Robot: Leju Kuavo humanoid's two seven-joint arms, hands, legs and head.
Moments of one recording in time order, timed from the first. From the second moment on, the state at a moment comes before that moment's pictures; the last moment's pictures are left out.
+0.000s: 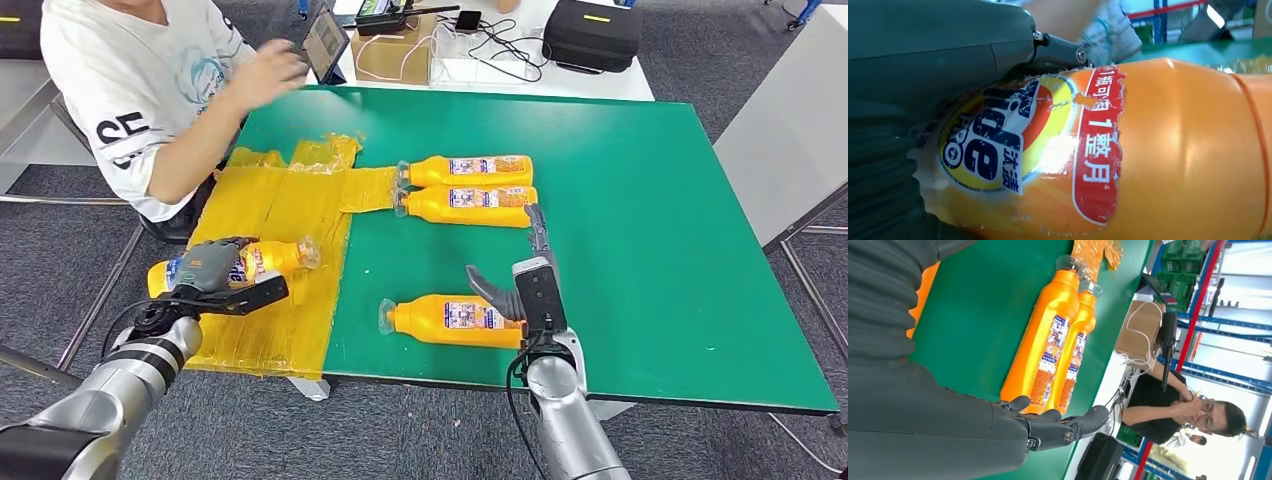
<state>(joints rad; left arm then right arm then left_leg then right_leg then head) -0.66 0.19 -0.16 -0.40 -1.06 0.40 -0.30 -0.29 0.15 0.19 -1.16 0.22 -0.34 -0.38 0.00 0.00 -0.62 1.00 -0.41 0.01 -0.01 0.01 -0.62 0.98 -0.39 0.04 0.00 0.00</state>
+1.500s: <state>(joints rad) -0.52 0.12 0.09 -0.61 -0.46 0.26 -0.70 -0.29 0.09 0.43 -1.11 0.53 -0.27 -0.23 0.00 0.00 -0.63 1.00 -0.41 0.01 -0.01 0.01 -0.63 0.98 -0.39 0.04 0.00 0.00</state>
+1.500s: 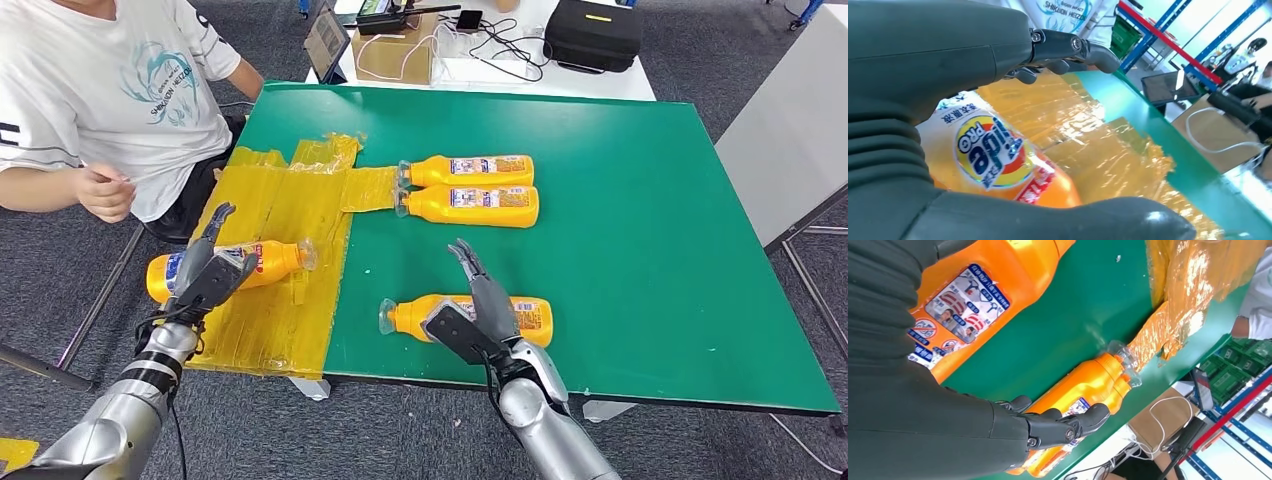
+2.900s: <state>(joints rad) -0.37 -0.13 0.00 -1.00 -0.13 -0.14 -0.57 -0.41 -0.09 0.35 -0.88 0.93 -0.09 -0.02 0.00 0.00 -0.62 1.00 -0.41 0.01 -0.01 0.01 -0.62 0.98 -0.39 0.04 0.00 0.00</state>
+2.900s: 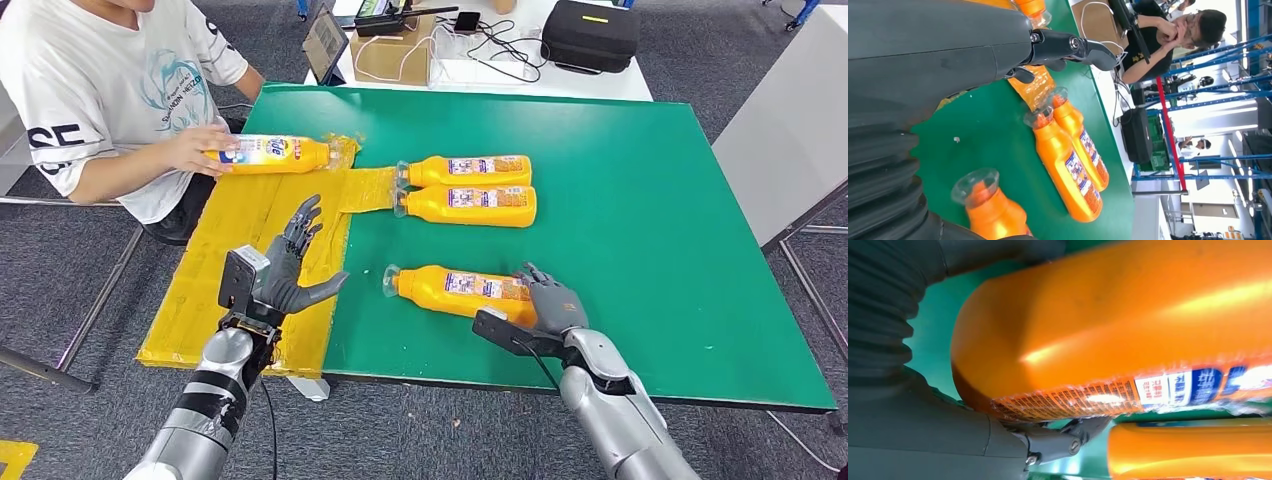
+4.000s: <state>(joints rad) -0.47 -0.13 -0.06 -0.85 -0.19 0.06 -0.52 -0.31 0.04 0.25 -0.94 0.48 -0.28 -0.24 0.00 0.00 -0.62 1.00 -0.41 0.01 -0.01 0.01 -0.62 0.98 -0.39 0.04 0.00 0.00</state>
